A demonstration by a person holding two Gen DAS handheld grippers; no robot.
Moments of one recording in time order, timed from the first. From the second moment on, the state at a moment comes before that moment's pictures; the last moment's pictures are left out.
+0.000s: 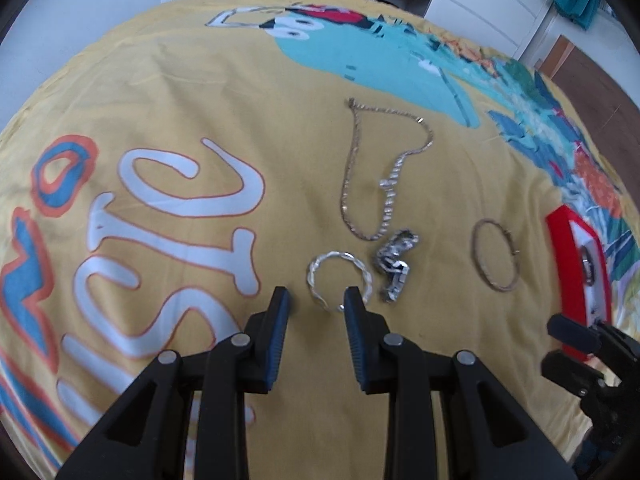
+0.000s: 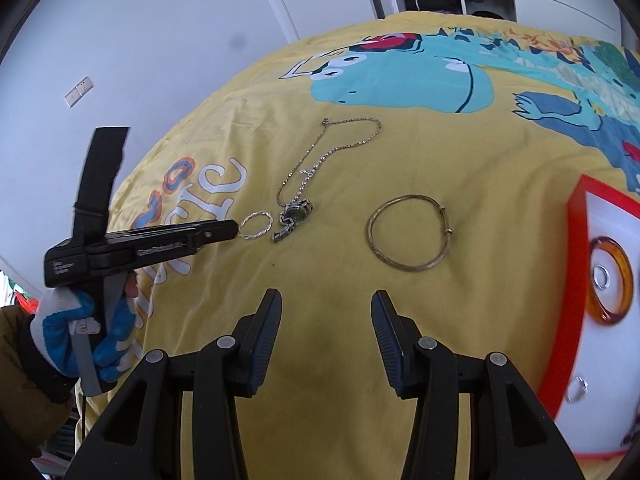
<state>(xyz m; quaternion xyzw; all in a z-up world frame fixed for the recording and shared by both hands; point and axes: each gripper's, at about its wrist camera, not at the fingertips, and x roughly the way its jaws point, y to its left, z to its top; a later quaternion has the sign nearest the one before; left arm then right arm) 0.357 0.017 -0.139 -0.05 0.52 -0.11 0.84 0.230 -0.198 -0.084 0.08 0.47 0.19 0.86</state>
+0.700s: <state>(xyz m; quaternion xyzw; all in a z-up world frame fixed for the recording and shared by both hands) 0.359 0.033 -0.160 -0.01 0.50 -0.11 0.86 0.309 -0.138 -0.123 0.07 0.48 0.24 0.84</state>
